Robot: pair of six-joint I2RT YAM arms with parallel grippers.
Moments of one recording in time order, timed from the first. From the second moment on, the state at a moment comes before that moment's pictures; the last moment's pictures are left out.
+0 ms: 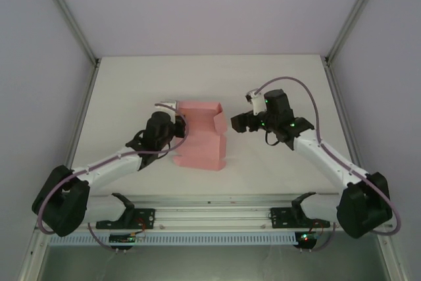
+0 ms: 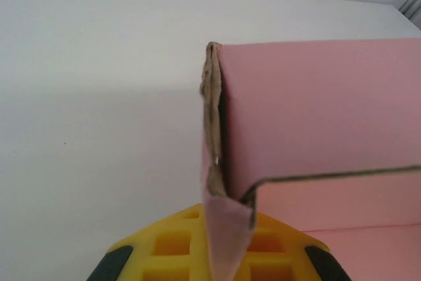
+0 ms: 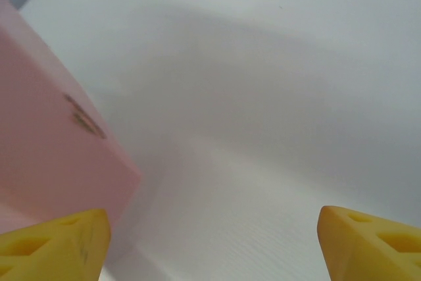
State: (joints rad) left arm -0.64 1.24 0.59 0.23 -0.19 -0.39; right arm 0.44 1.21 0.89 -0.32 -0.31 0.12
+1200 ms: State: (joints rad) left arm -0.64 1.24 0.59 0.14 -0.28 -0.42; right arm 0.59 1.46 1.12 -0.48 -0.34 0.05
